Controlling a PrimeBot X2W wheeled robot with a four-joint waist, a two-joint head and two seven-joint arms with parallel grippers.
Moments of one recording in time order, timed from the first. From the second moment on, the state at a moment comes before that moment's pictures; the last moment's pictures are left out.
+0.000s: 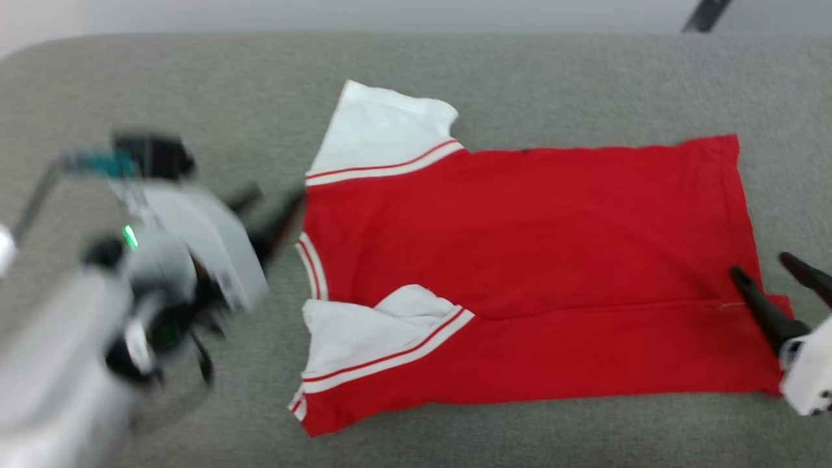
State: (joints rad) left arm -0.61 0.63 -0.51 -0.03 -1.06 0.25 0.44; right arm -0.16 -0.51 0.02 -0.16 0.57 0.13 0.50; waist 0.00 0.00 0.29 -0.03
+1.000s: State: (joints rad) left arm -1.39 0.48 -0.64 1.02 -0.93 -0.09 0.72; right arm -0.35 -0.50 0.20 -0.07 0.62 0.13 0.39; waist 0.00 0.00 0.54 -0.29
